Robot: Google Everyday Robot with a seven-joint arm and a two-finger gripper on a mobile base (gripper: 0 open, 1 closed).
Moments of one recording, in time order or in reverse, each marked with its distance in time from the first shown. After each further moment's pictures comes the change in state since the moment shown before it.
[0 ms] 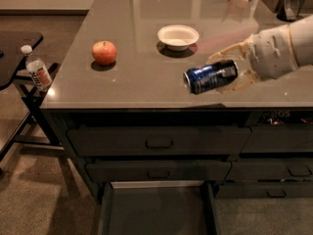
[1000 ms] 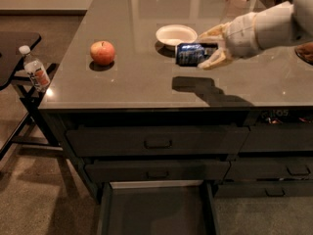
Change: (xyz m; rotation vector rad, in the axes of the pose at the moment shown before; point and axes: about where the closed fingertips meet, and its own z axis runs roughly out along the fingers) arm 0.071 -0.067 0.053 0.119 0.088 0.311
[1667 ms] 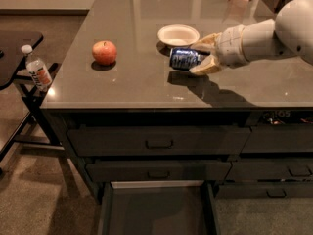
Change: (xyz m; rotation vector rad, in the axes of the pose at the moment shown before) arm 0.013 0.005 0.034 0.056 0.001 0.155
